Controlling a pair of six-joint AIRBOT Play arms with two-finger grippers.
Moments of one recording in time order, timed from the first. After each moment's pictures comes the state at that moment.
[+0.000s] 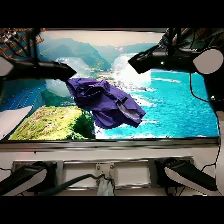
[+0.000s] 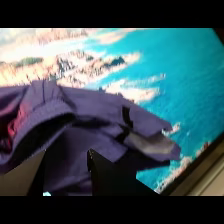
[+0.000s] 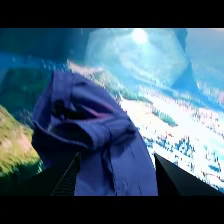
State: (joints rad) left arm -0.16 -1.17 1.30 0.92 -1.09 -1.17; right arm 0.26 -1.16 1.46 -1.08 1.05 1.20
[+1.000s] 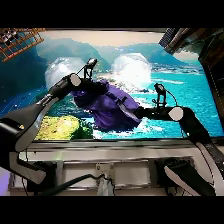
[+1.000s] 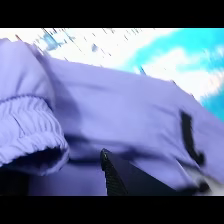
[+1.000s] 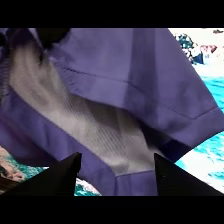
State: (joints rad) left arm -0.44 -1.71 1.35 0.90 -0.66 -1.19; right arm 0.19 -0.91 0.61 -1.06 0.86 1.52
